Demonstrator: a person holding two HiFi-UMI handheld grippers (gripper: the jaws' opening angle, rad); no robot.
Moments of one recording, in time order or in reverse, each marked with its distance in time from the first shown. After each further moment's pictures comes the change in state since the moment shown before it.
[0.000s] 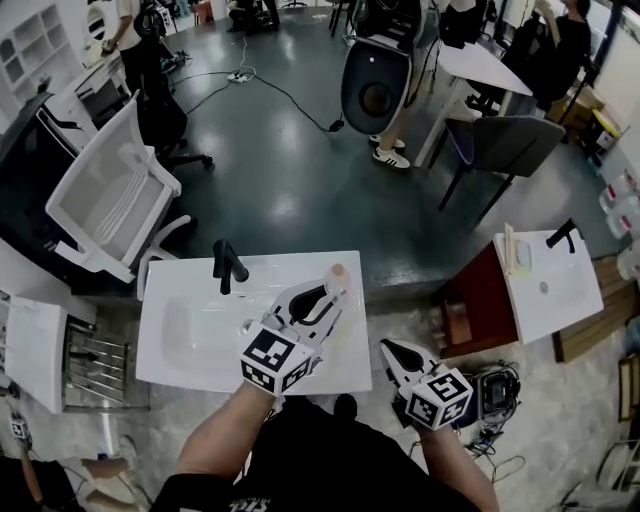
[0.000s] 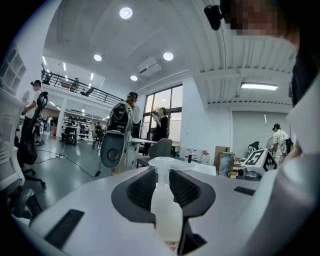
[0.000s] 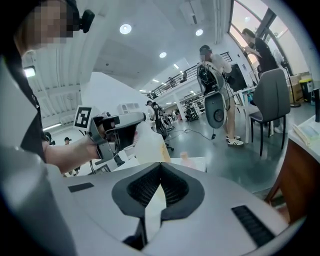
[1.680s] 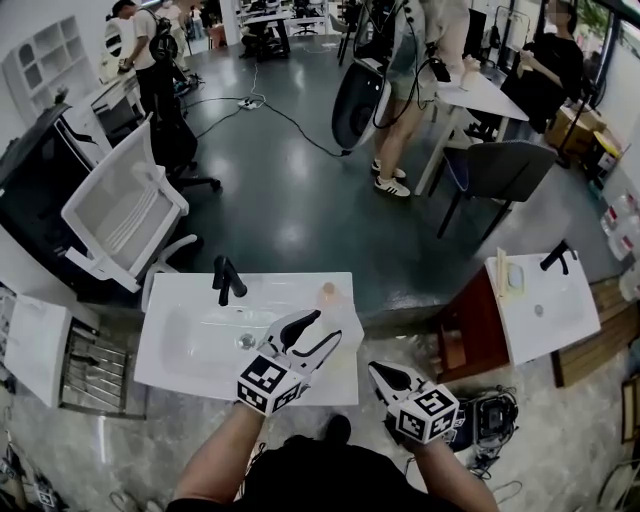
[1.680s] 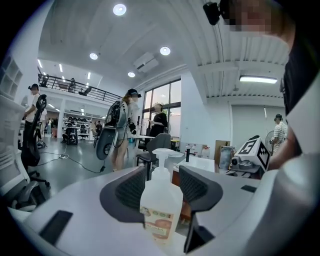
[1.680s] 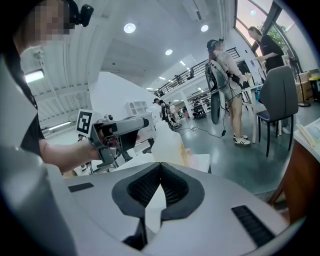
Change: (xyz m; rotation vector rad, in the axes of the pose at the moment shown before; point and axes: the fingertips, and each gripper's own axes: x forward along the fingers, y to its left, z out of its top) left arm -0.012 -0.039 -0.021 0.033 0.054 0.013; right arm -0.027 0.004 -0.008 -0.040 0.029 0.081
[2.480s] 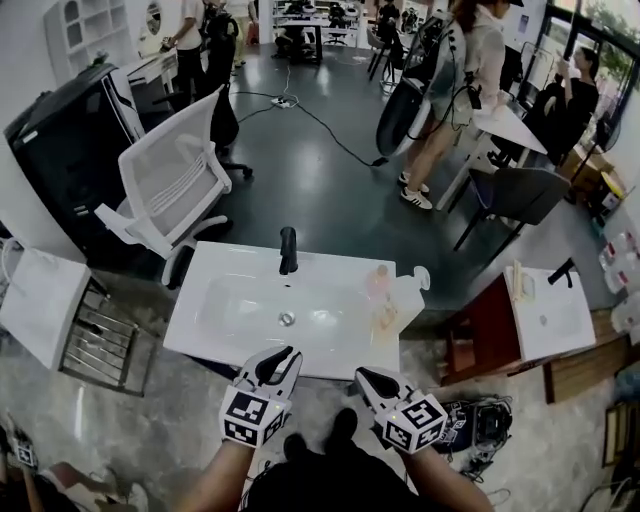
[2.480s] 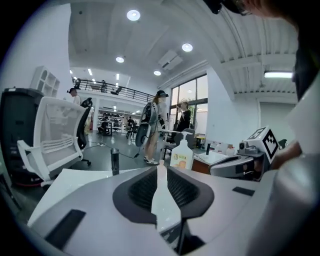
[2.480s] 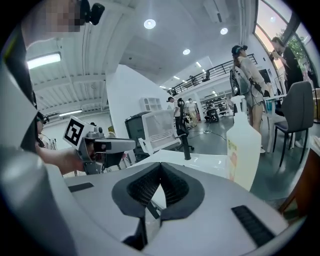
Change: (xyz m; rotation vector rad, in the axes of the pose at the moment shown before) left arm -0.256 0.021 -0.085 -0.131 0.068 0.317; right arm 0.044 0.200 -0.041 -0.146 0.009 0.065
